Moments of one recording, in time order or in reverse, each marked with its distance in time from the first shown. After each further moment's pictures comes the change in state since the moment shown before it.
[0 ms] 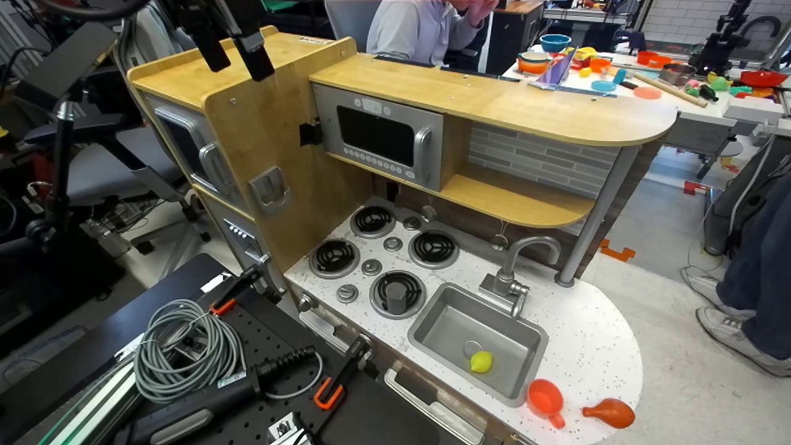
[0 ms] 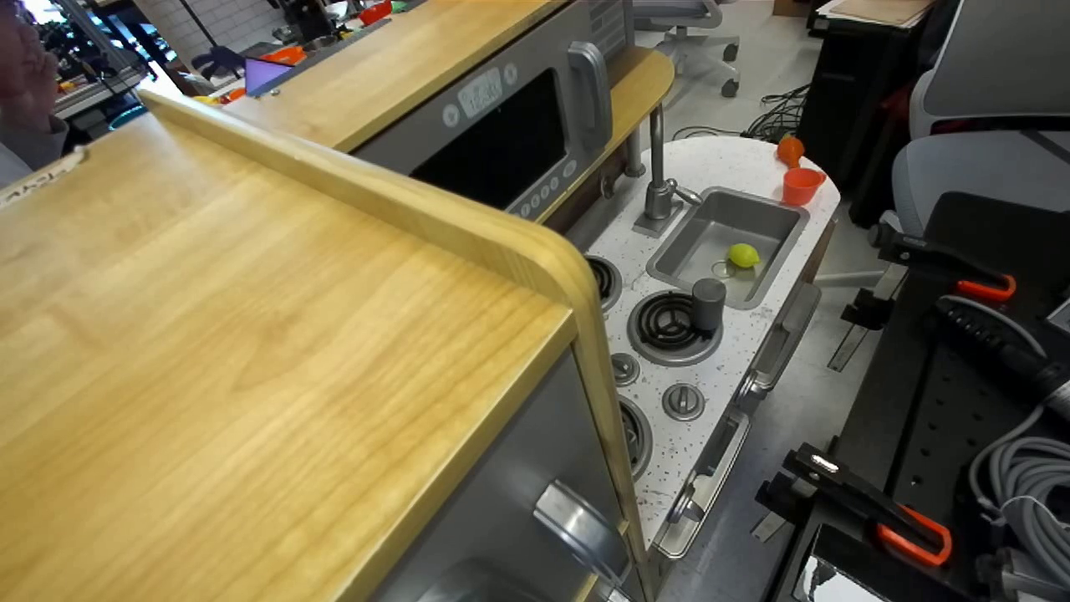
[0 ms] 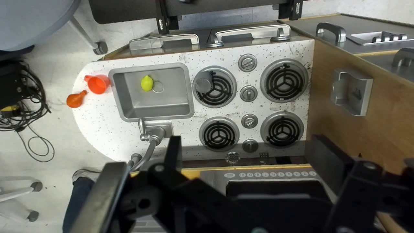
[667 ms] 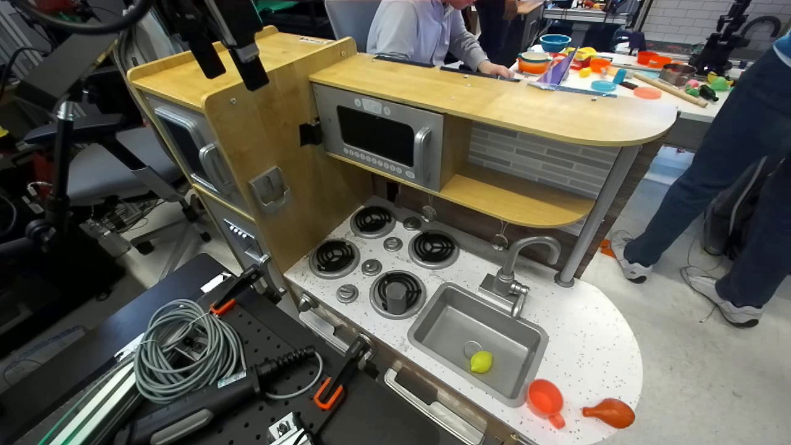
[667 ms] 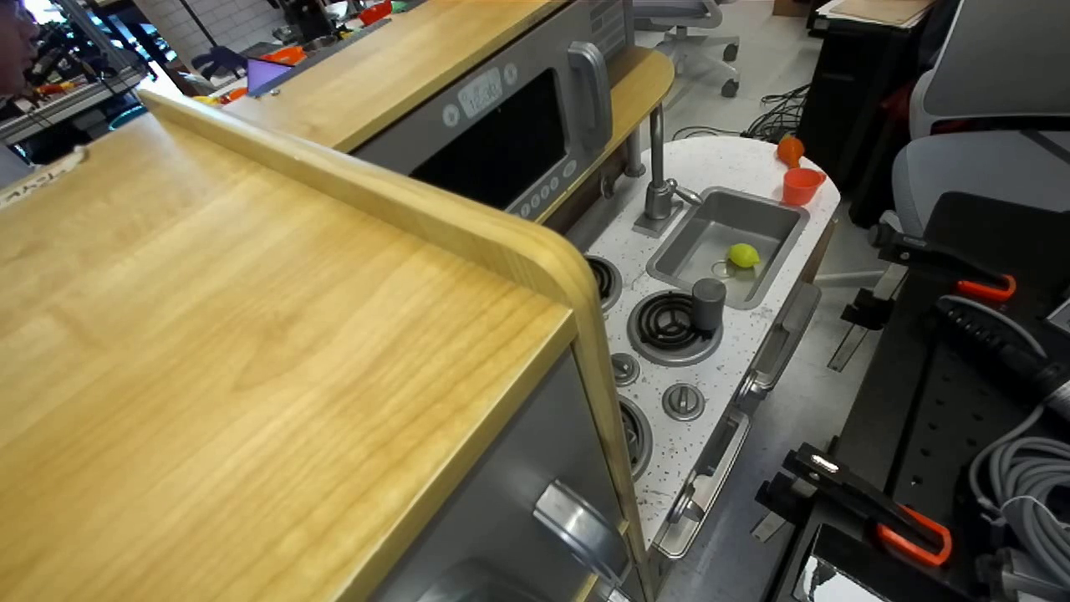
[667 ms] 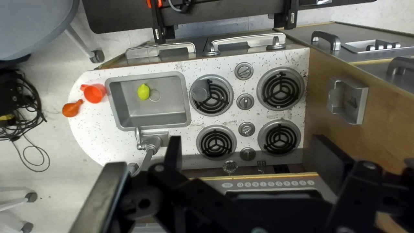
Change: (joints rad) arm 0.003 0.000 -0.002 -0.008 0.018 -0.021 -0.002
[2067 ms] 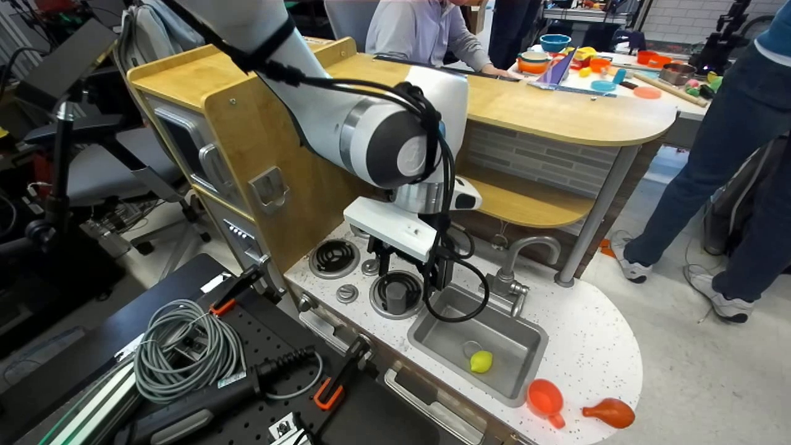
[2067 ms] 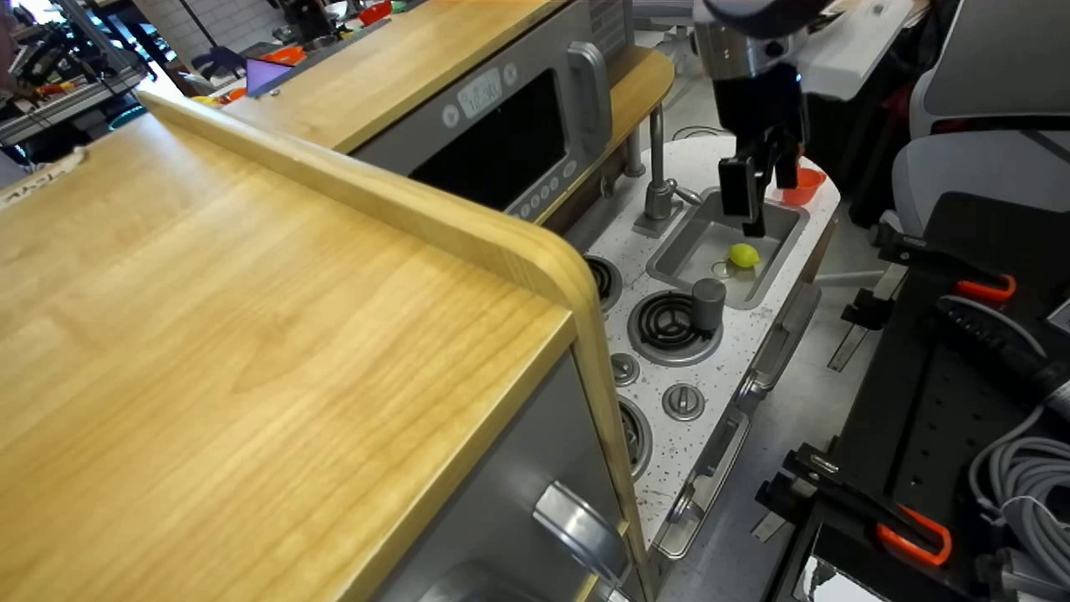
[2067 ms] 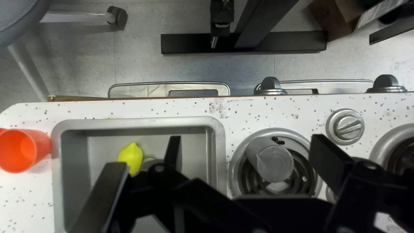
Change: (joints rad) arm -0.095 1.130 -0.196 0.363 -0.001 0.394 -0.345
